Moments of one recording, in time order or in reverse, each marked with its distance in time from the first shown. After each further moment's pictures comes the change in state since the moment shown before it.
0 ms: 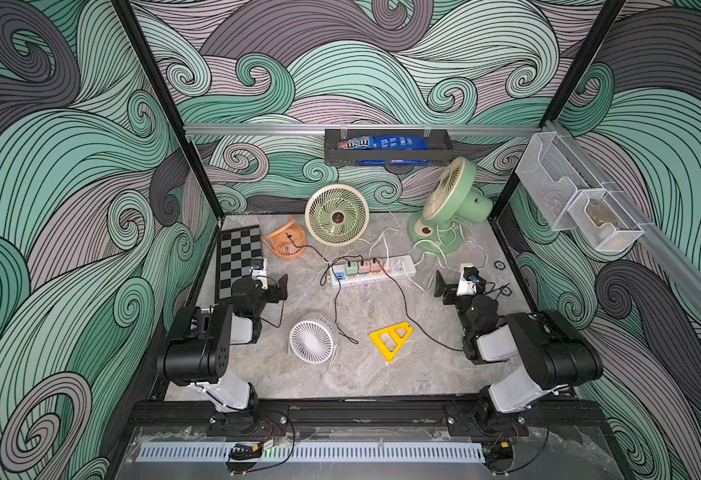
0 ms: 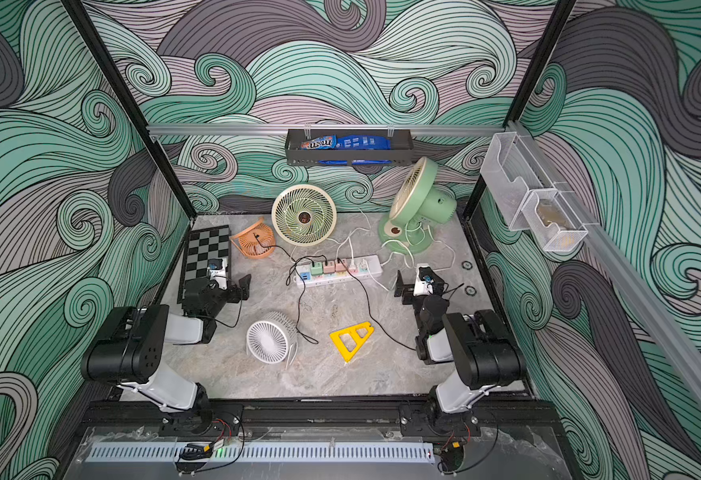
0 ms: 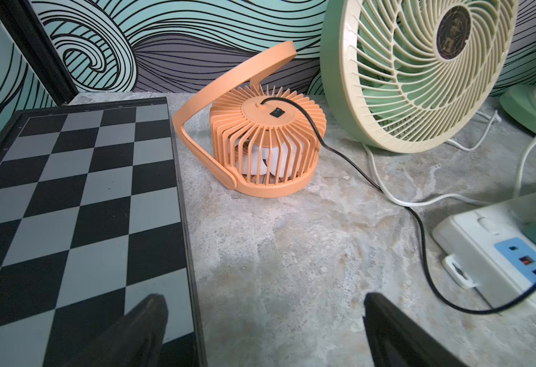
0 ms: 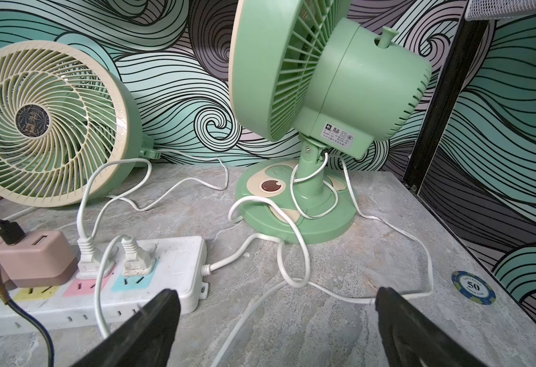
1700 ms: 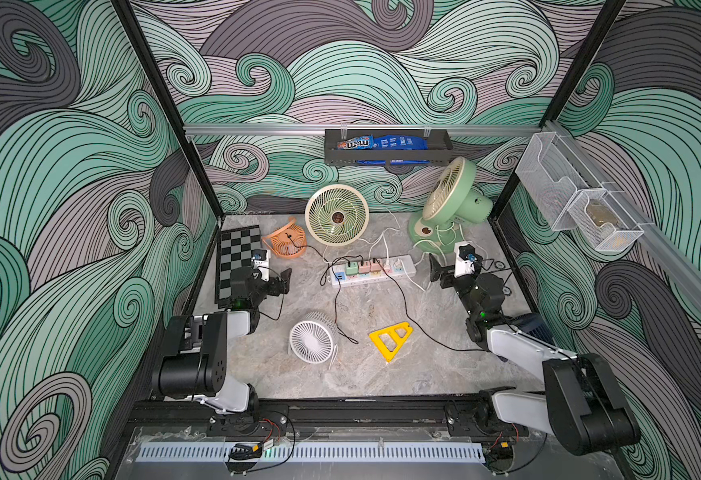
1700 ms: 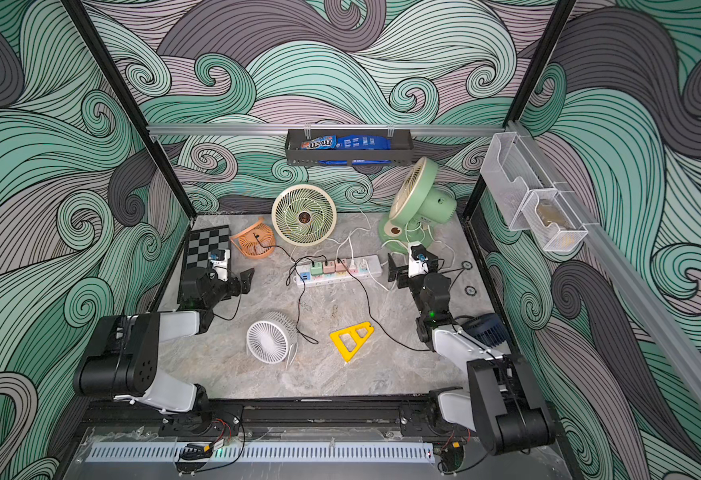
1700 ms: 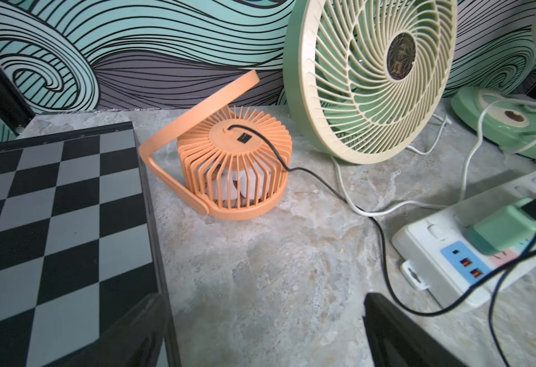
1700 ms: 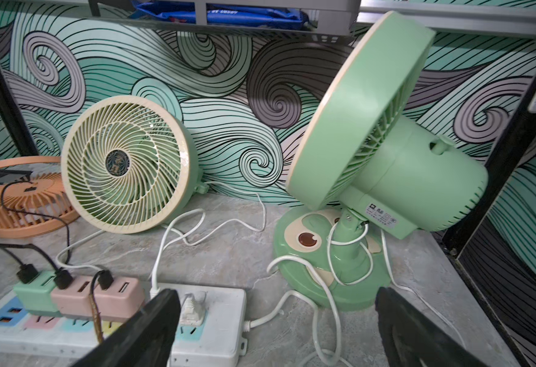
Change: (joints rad) left arm 0.012 -0.085 0.150 -0.273 0.129 0.034; right arm 0.048 -0.343 0.248 -0.593 -0.148 -0.049
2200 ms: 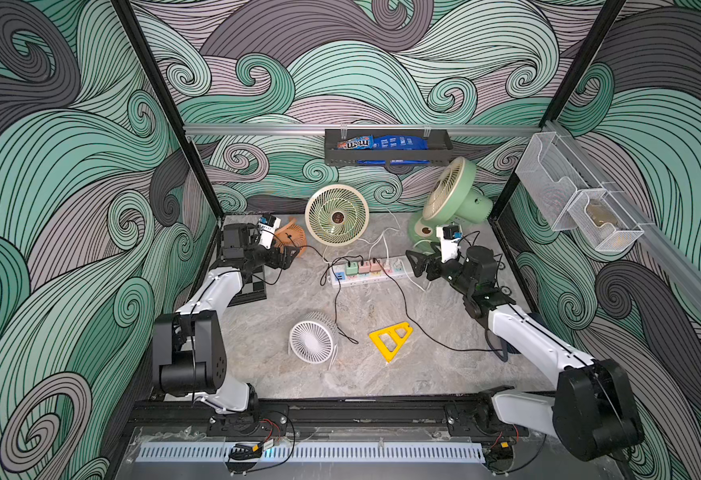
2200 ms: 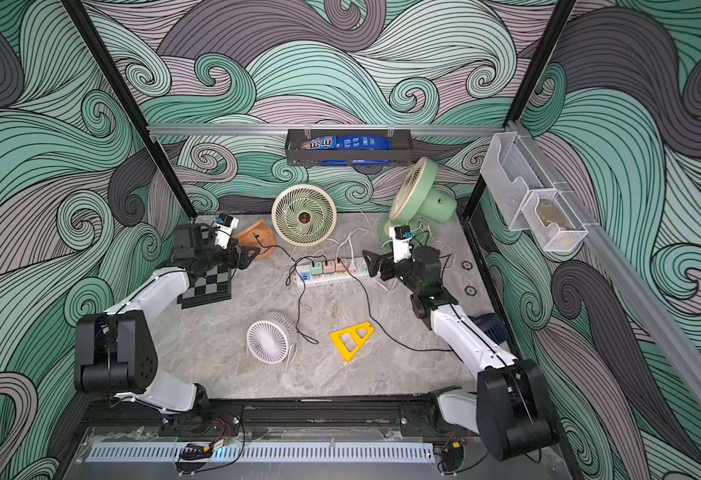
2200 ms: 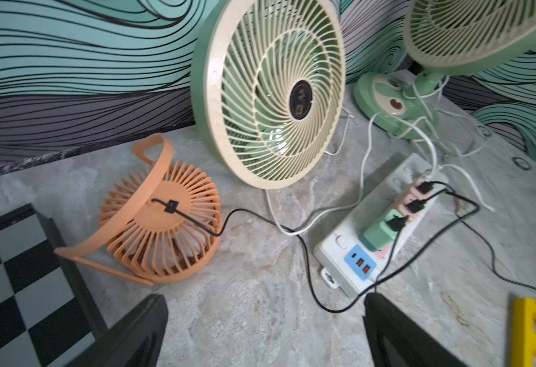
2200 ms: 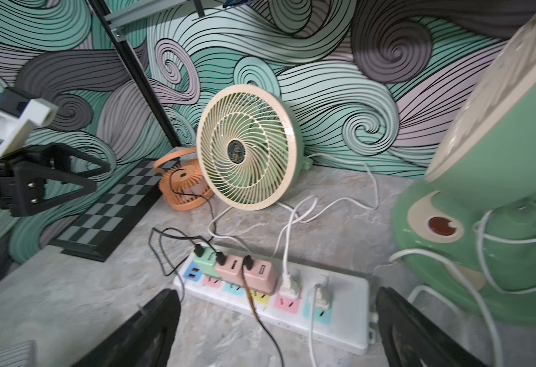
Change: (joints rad) left arm 0.009 0.019 0.563 -0.803 0.326 0.219; right arm 0.084 0.004 0.282 -0.474 -0.301 0.259
